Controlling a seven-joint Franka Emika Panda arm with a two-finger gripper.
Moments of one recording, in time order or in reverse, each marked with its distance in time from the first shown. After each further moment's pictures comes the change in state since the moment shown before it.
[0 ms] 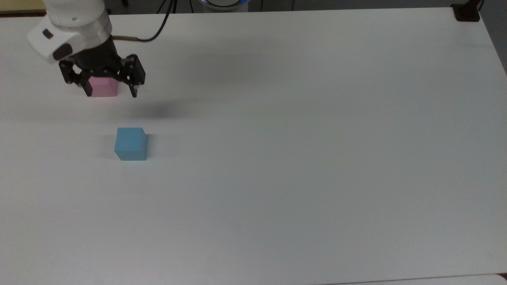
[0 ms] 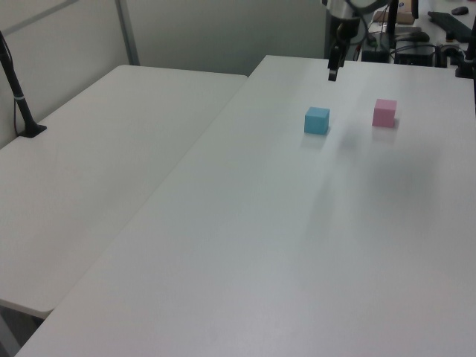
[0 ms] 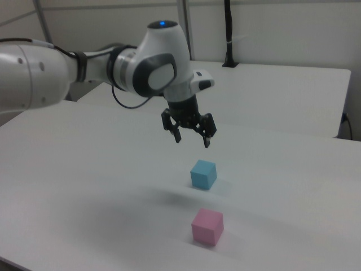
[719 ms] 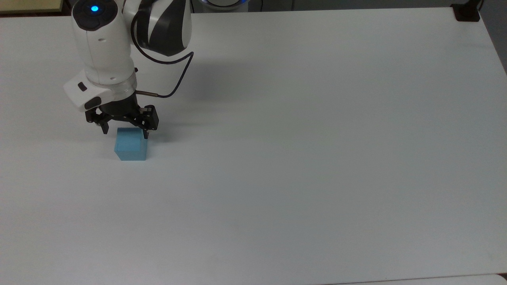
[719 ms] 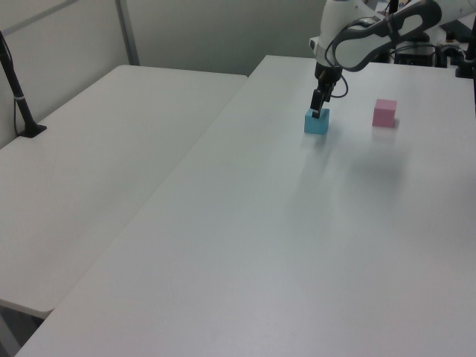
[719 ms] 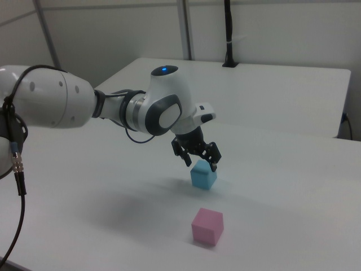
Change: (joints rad) arm 0.026 0.145 0.006 -0.095 -0.095 0.298 0.170
